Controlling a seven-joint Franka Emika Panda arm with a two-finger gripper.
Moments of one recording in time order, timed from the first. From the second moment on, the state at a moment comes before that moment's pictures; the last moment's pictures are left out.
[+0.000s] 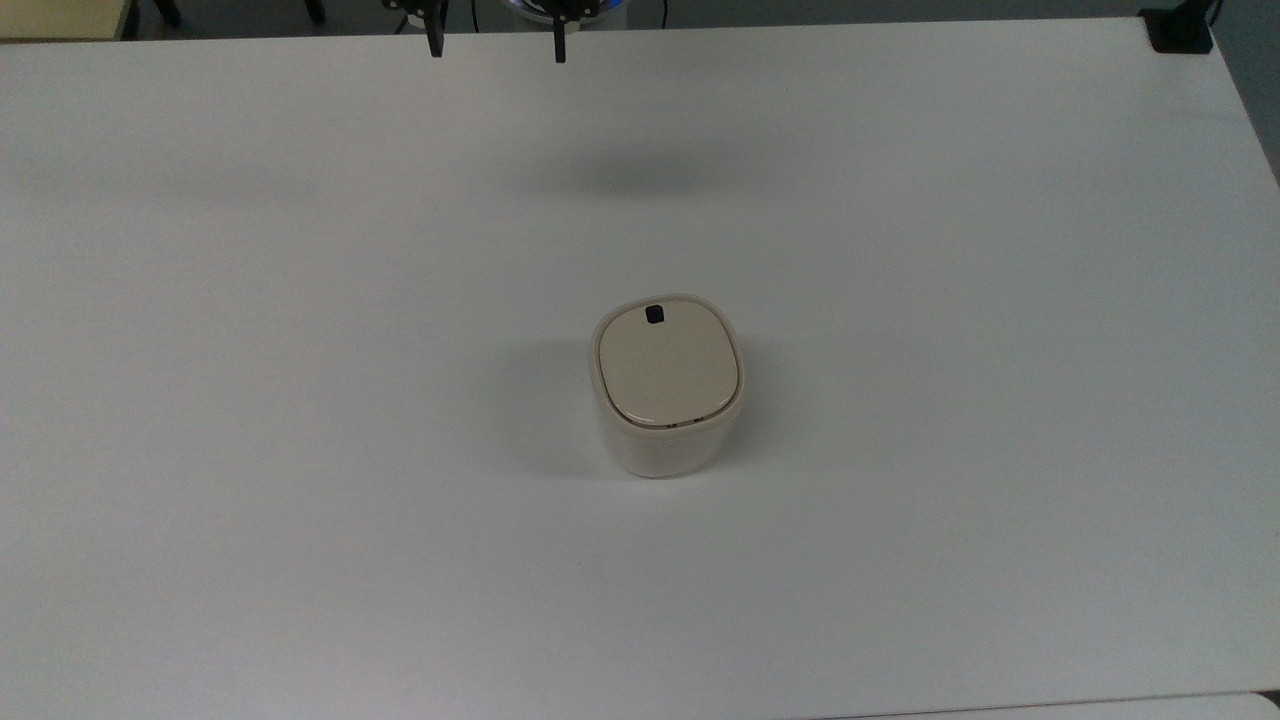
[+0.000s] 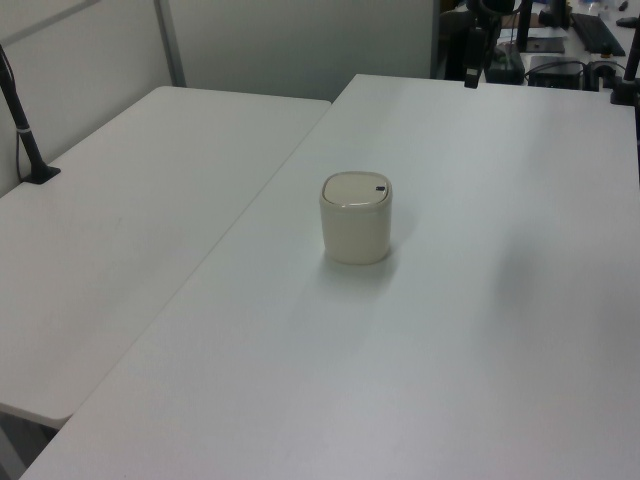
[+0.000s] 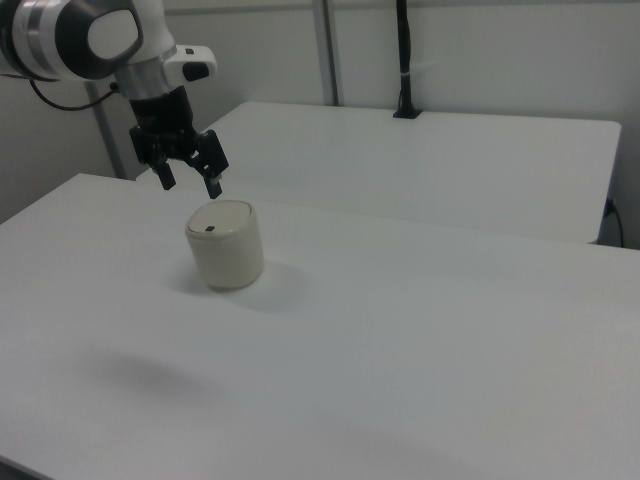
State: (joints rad) arm 0.03 -0.07 0.00 -1.73 -0.03 1.75 0.02
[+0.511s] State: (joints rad) arm 0.03 -0.06 0.00 -1.73 -0.03 1.75 0.02
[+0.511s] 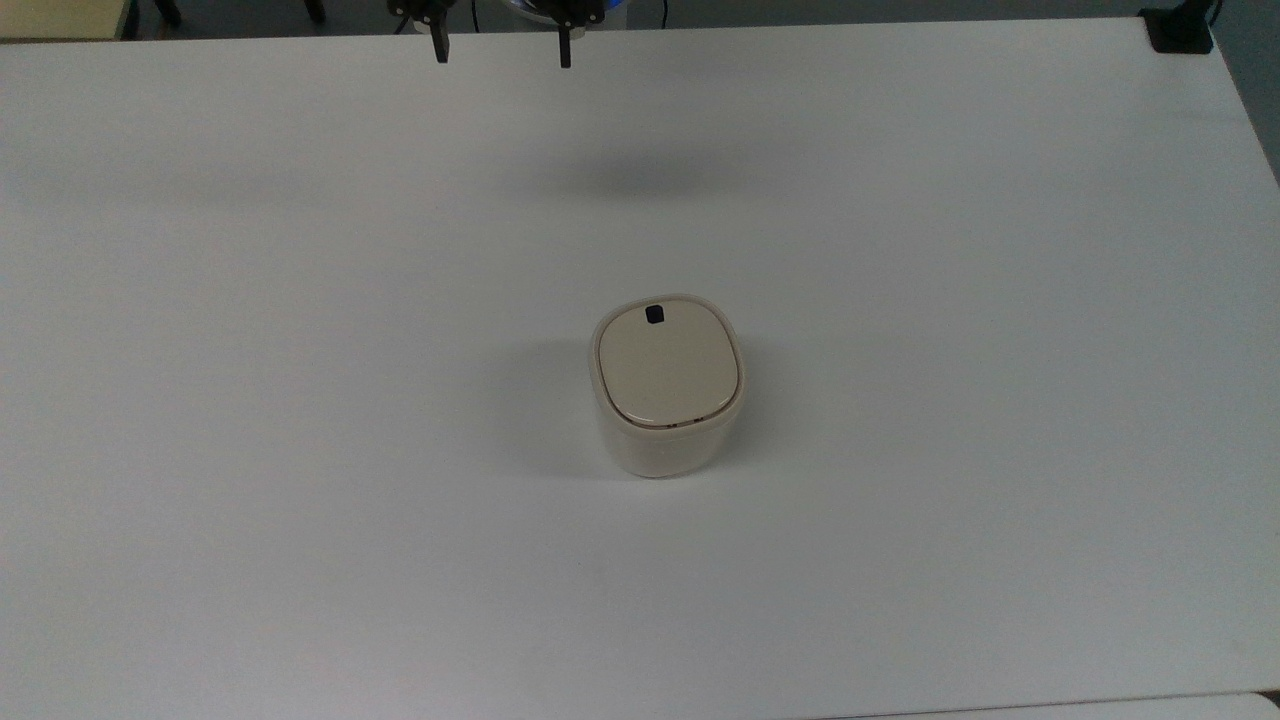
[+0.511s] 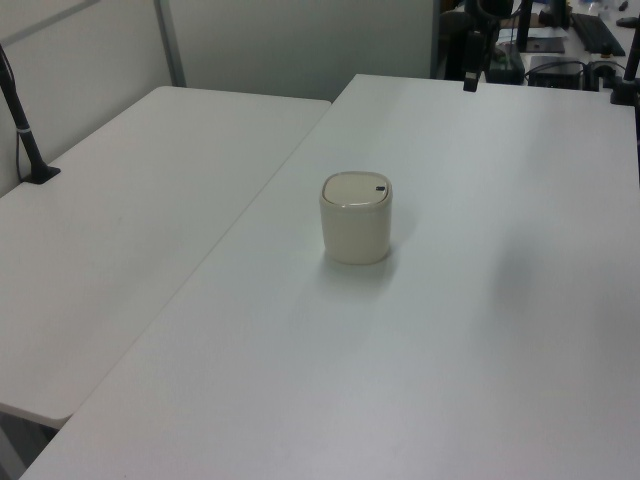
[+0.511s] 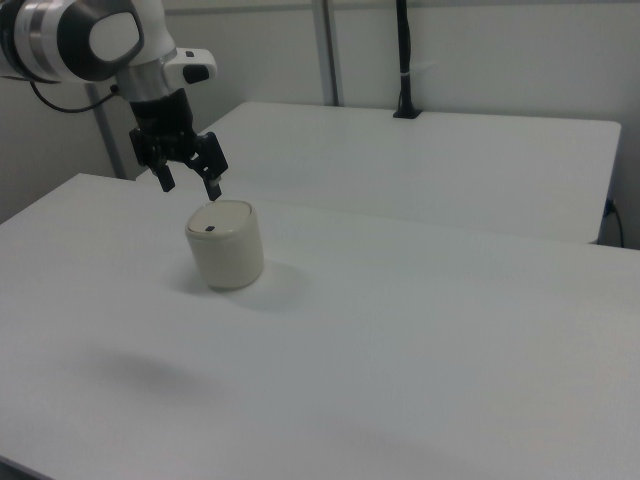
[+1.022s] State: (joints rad) arm 0.03 -0.04 0.00 -1.73 -0.03 1.75 -0.21
